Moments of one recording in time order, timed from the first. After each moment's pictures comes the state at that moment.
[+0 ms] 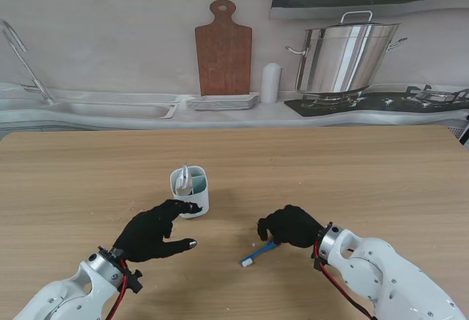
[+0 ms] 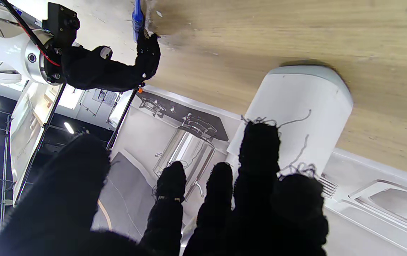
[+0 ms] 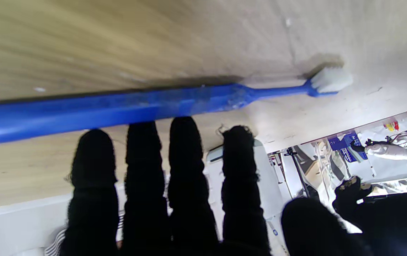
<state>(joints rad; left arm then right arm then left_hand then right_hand) 1.89 -1.09 -1.37 -1.81 0.79 -0.40 0.14 -1.48 -1.02 1.08 -1.41 -0.92 -0.49 -0.07 0.52 -0.33 0.39 0.06 0.31 0.02 0.64 0.42 0.45 0.19 0.51 0.46 0.89 0.21 0.86 0.95 0.63 0.17 1.64 0.71 -0.85 0.45 1.49 0.56 0.61 -0.13 1.11 0.47 0.90 0.13 0.96 0.45 0.77 0.18 0.86 0.50 0.49 0.32 1.32 0.43</state>
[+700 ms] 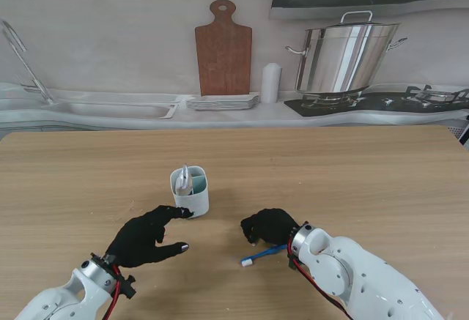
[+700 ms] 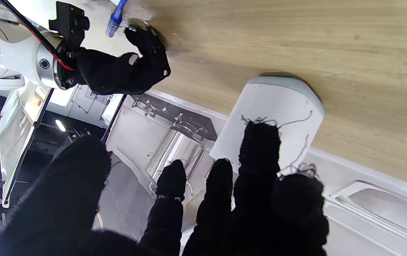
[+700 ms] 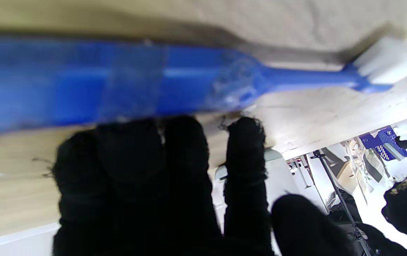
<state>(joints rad) 1.92 -1.09 -1.41 -1.78 0.80 -0.42 0.17 -1.35 -1.06 0.85 -1.36 -0.81 -0.23 -0.07 0.52 -0.32 0.39 0.06 0.32 0.02 0.64 0.42 0.49 0.19 0.51 0.46 0.89 0.21 0.86 0.95 0.63 0.18 1.64 0.71 -0.75 0.47 1.49 0.40 0.77 -0.19 1.35 0.23 1.16 0.14 1.17 0.46 1.29 0.19 1.21 0.61 0.81 0.35 1.53 0.46</state>
